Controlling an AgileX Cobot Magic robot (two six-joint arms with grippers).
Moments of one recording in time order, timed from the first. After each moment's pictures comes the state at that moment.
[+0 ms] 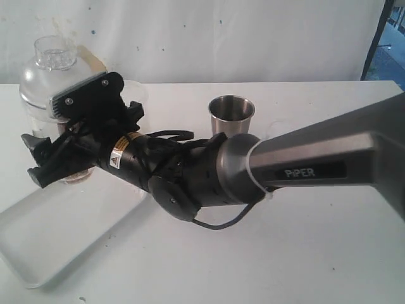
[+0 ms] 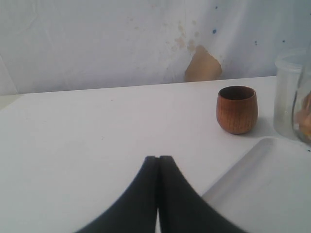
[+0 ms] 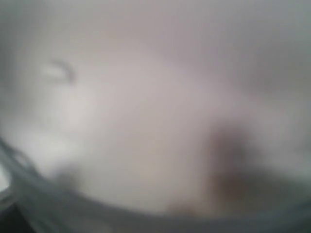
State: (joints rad) left arm 0.12 0.00 -0.01 0.01 0.23 0.11; right arm 0.96 2.03 -1.24 -0.05 -0.61 0.04
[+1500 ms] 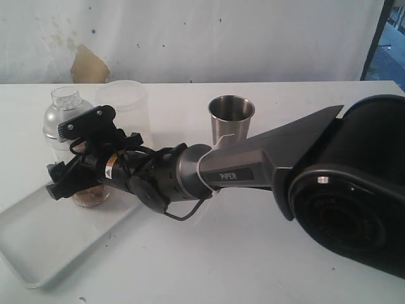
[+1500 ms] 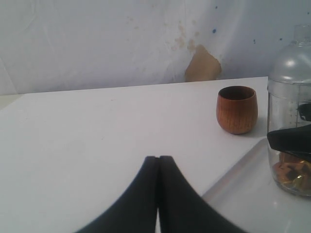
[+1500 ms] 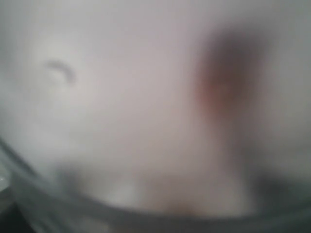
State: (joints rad) left arm 0.12 0.00 -0.01 0.01 0.23 0.11; right arm 0.92 2.29 -1.50 -0.06 -0.36 0.09
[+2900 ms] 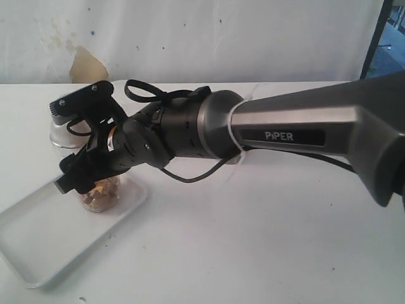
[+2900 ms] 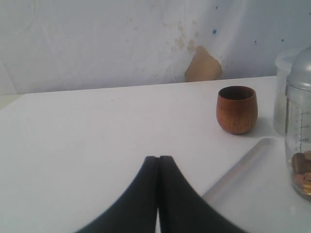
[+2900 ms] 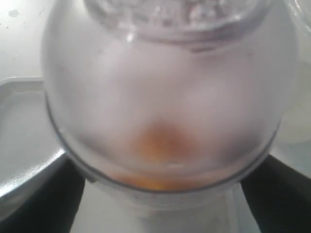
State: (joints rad) left arm 0.12 0.00 -0.01 0.01 0.23 0.11; right arm 0.93 2.07 -1.51 -0.06 0.23 0.06
